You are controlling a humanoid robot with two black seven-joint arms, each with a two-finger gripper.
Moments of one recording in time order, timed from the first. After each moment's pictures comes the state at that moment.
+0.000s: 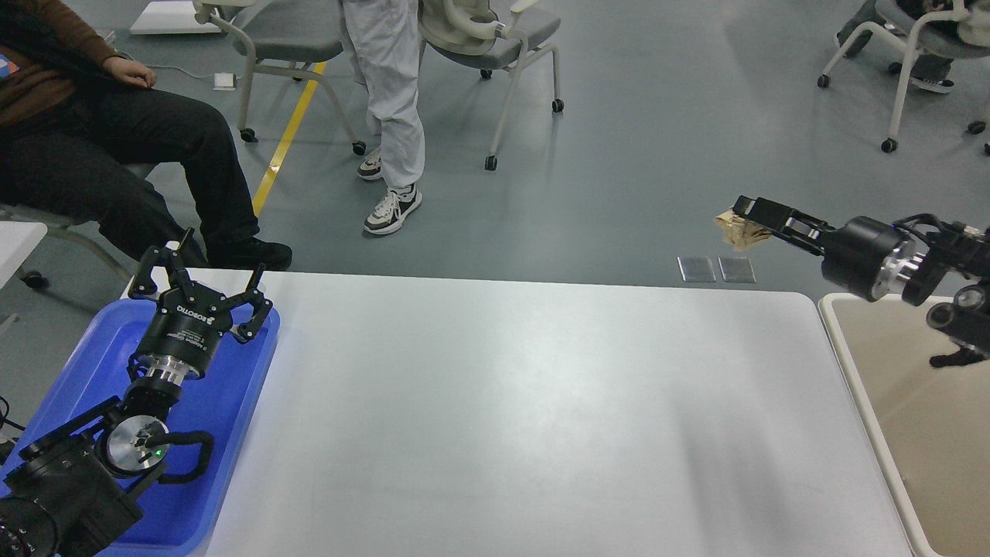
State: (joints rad) left arm -0.54 0.41 -0.65 -0.53 -0.18 -0.71 -0.60; right arm 1.19 -0.80 -0.14 0.98 -0.75 -0.11 0.61
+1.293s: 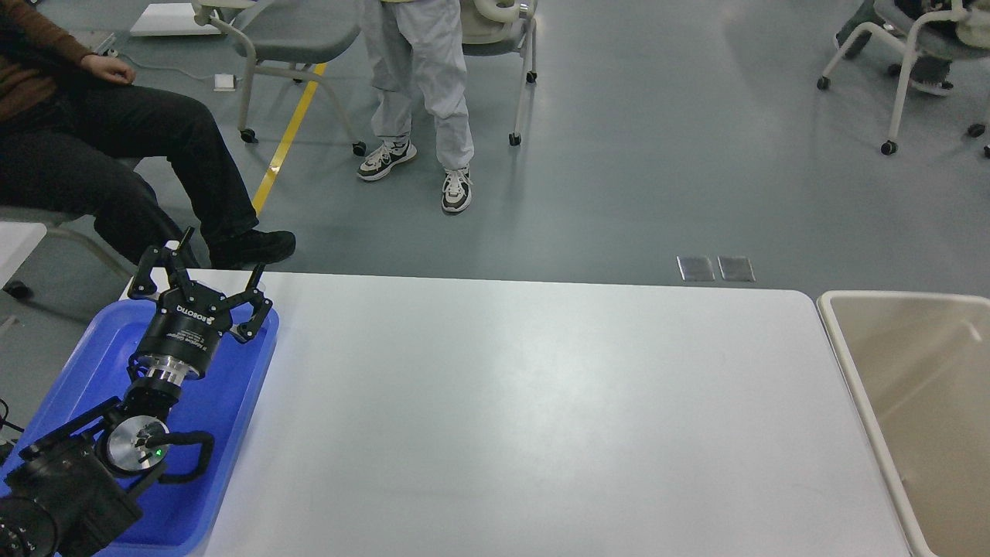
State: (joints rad) left arm -0.54 0.41 -0.65 -0.53 -0.18 -0.71 -0.60; right arm 0.83 -0.73 -0.15 0.21 -0.10 -0.06 0.38
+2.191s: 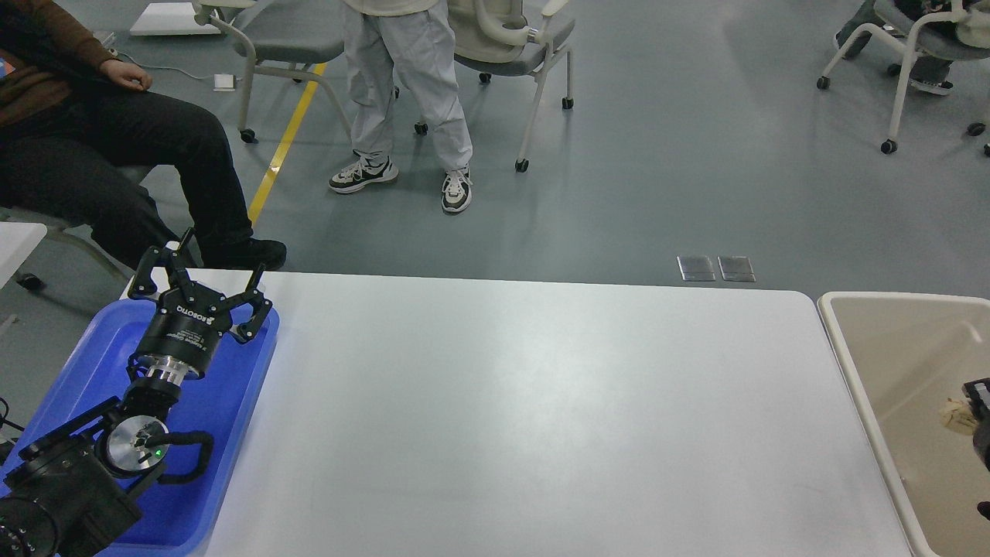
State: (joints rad) left arm -0.54 0.41 -0.65 -0.53 -0.18 -0.71 -0.60; right arm 0.60 -0.44 -0.13 0.05 -0.10 -0.09 0.23
